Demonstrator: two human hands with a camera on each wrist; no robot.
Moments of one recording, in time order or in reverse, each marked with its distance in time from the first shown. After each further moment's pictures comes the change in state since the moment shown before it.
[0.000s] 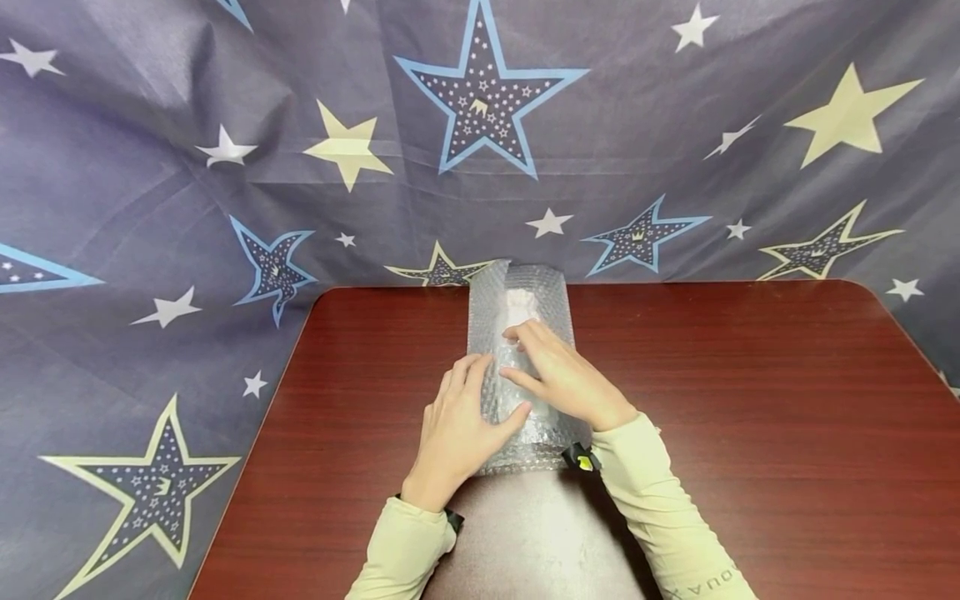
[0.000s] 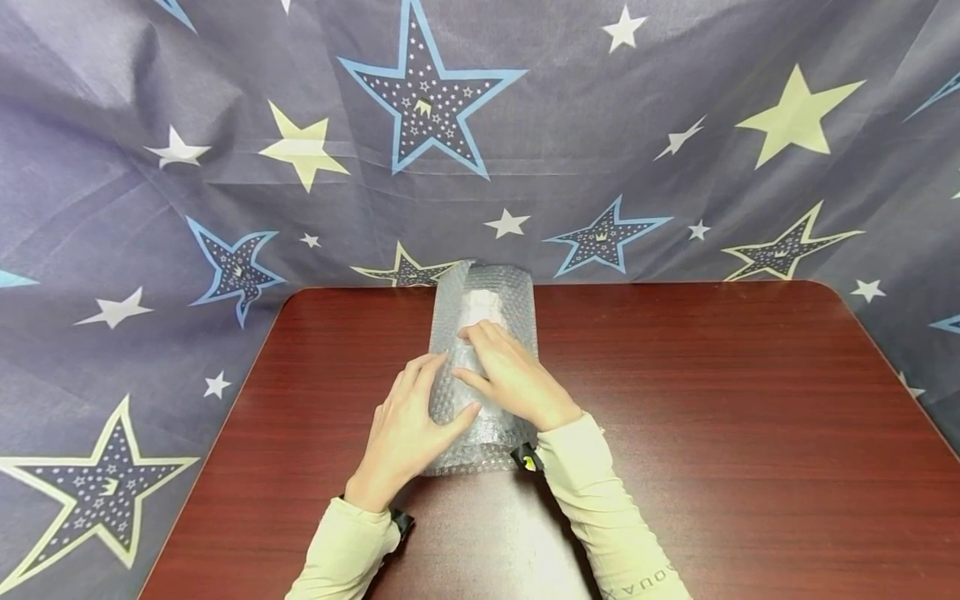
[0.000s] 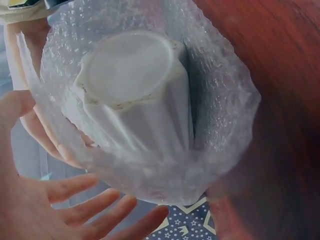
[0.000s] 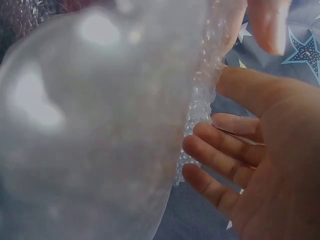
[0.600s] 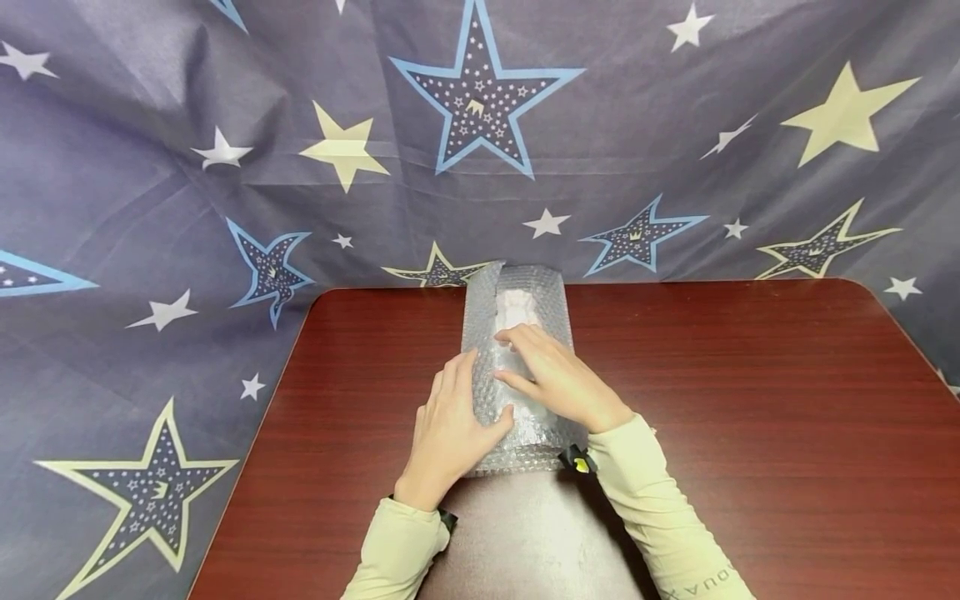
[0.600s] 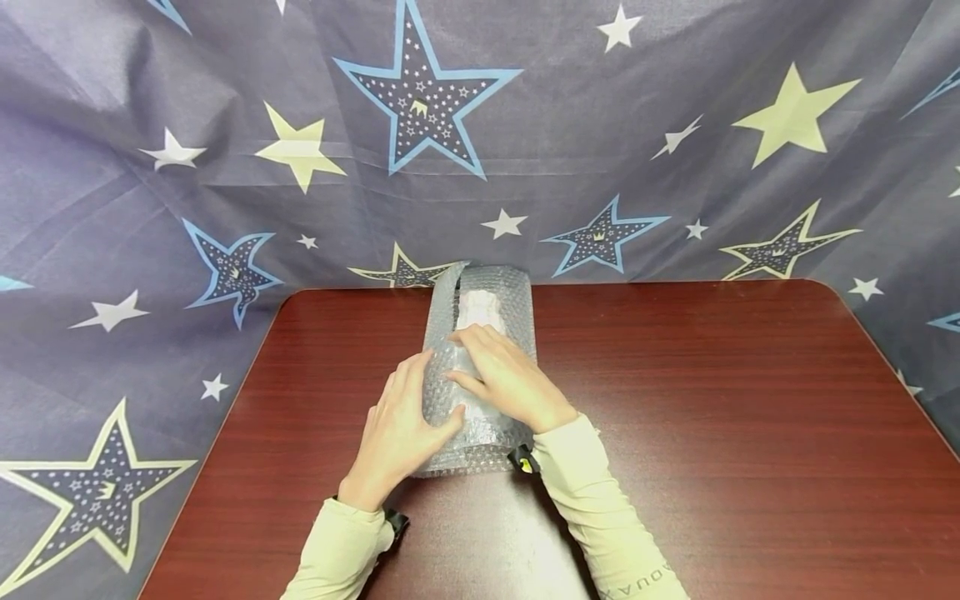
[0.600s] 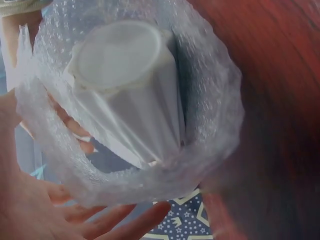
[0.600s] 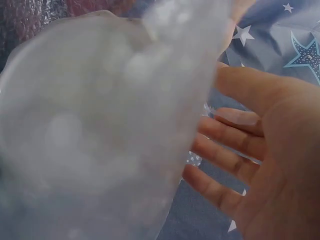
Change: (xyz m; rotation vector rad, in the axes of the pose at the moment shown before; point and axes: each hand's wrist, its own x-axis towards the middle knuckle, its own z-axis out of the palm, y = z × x) left_hand 0.001 -0.009 0.001 0.016 0.012 -0.019; right_hand 0.002 0.001 0.003 -0.049 0.001 -0.046
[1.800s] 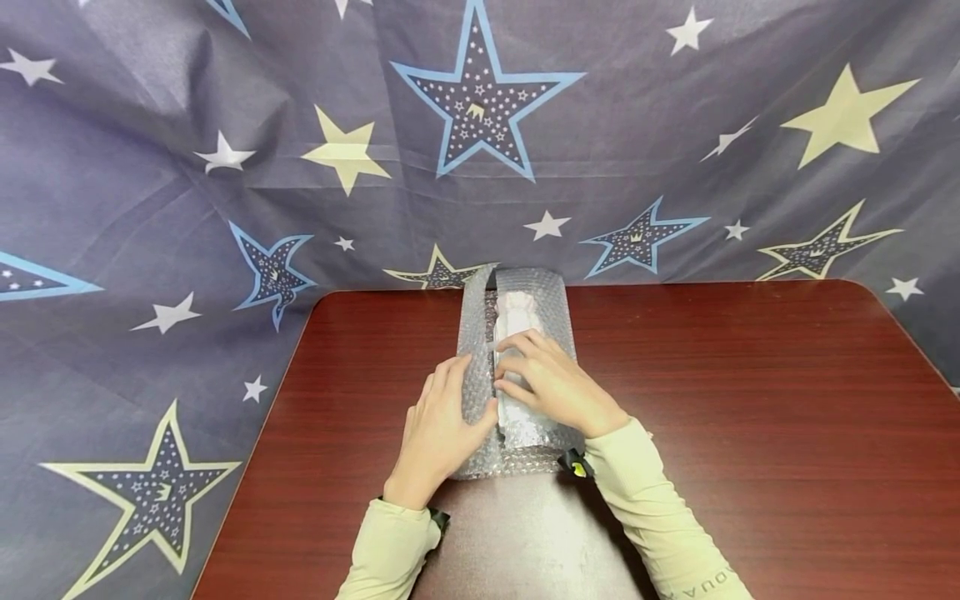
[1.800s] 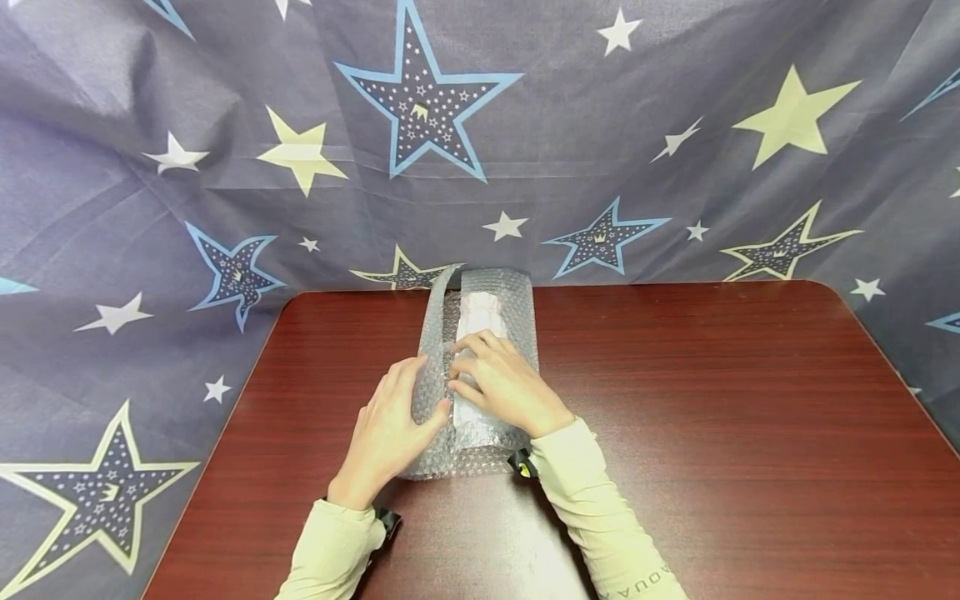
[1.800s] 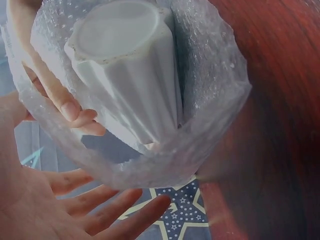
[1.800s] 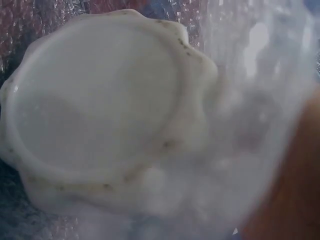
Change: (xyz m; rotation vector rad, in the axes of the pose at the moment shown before) left_hand 0.002 -0.012 -0.009 -0.011 -0.047 -0.032; right_hand -0.001 0.000 0.008 -0.114 -0.027 -0.083
